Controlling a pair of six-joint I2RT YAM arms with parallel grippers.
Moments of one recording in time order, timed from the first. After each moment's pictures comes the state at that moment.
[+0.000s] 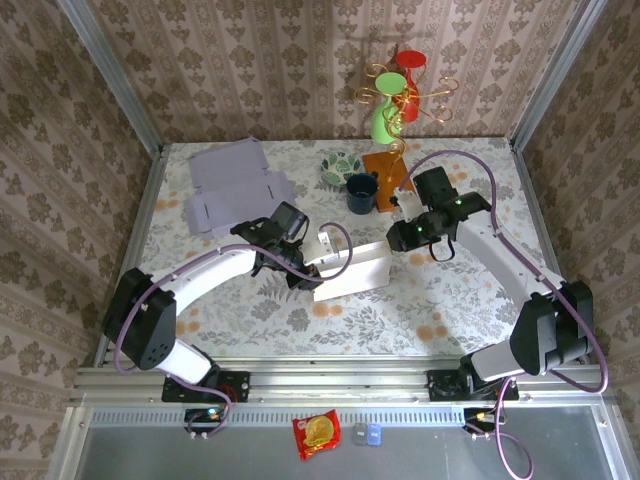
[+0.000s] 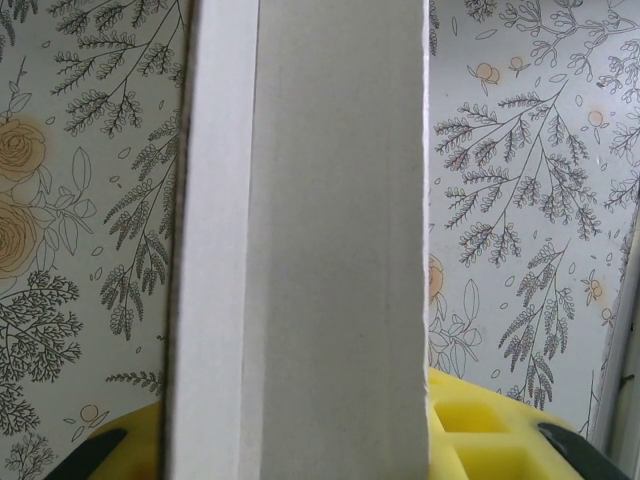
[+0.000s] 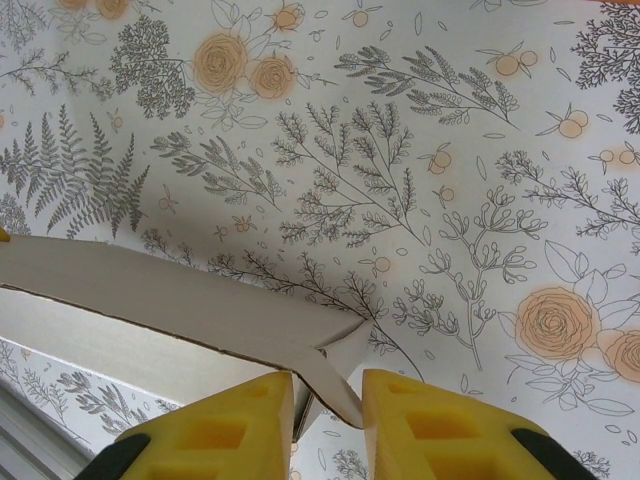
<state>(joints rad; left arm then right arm) -0.72 1.51 1.05 -0.67 0.42 0.49 0.29 1.44 1.20 -0.88 -0.29 -0.01</state>
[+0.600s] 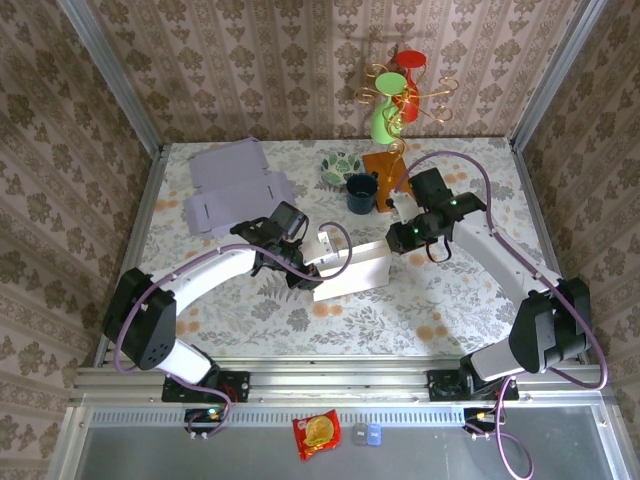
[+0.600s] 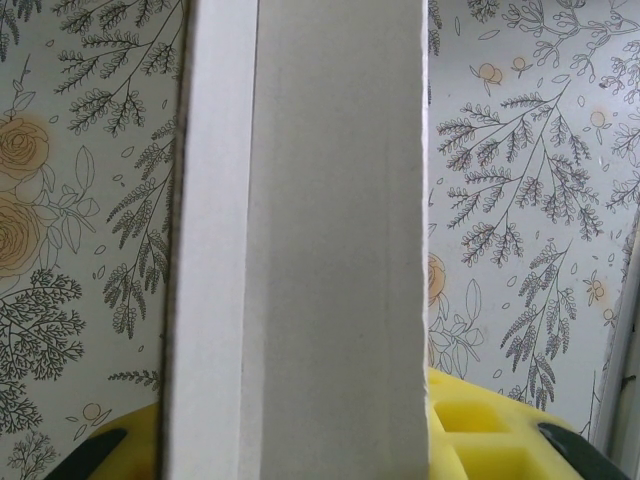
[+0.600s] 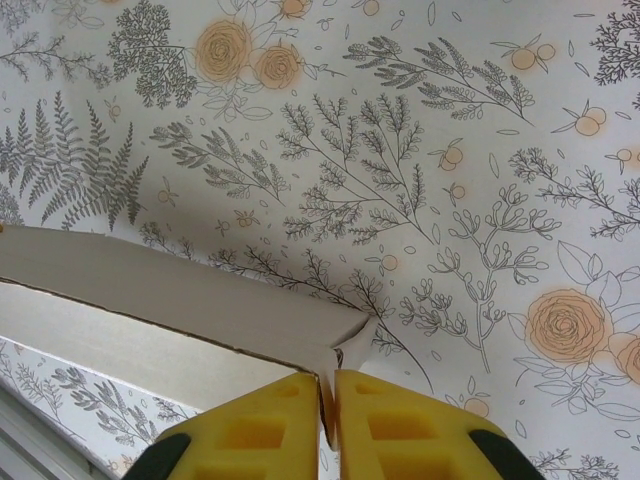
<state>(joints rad) -0.72 1.51 1.05 -0.67 0.42 0.49 0.32 1.46 1.20 -0.88 -0.27 -0.01</state>
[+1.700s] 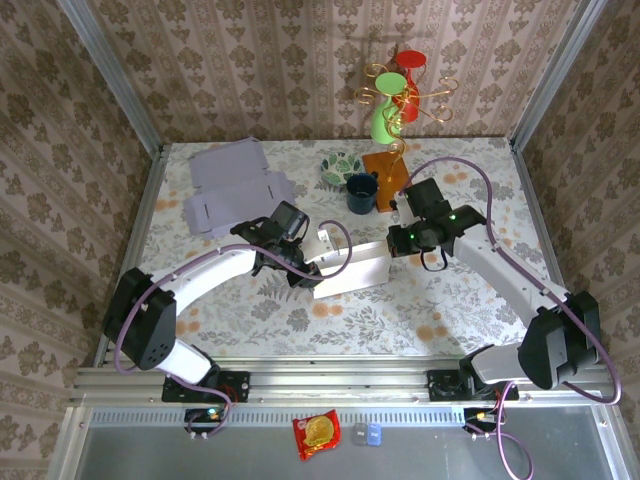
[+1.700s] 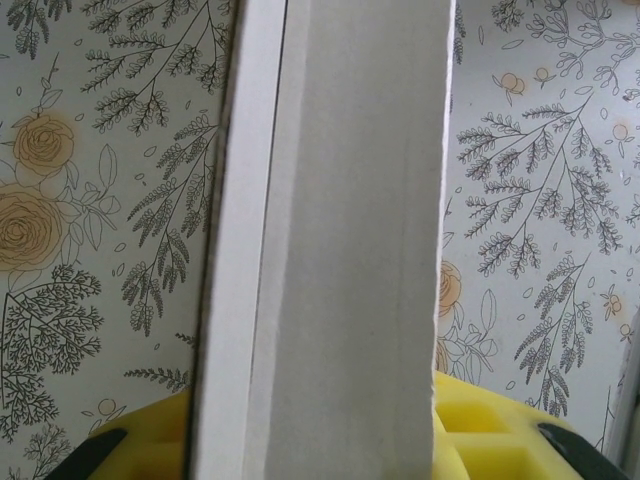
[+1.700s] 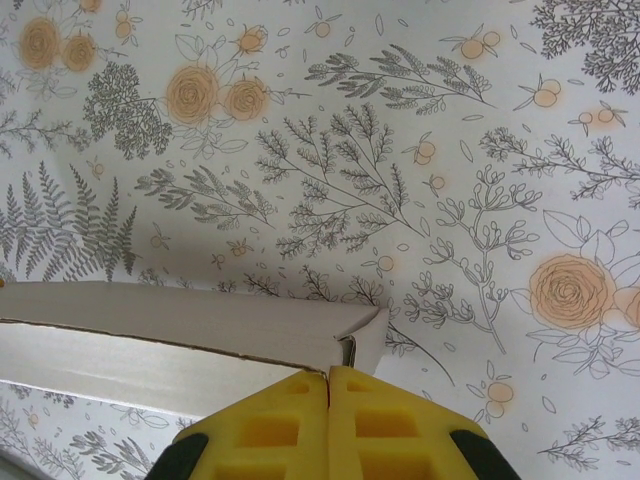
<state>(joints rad) -0.72 1.51 1.05 -0.65 0.39 0.45 0.39 1.36 1.11 -0.78 -0.16 0.24</state>
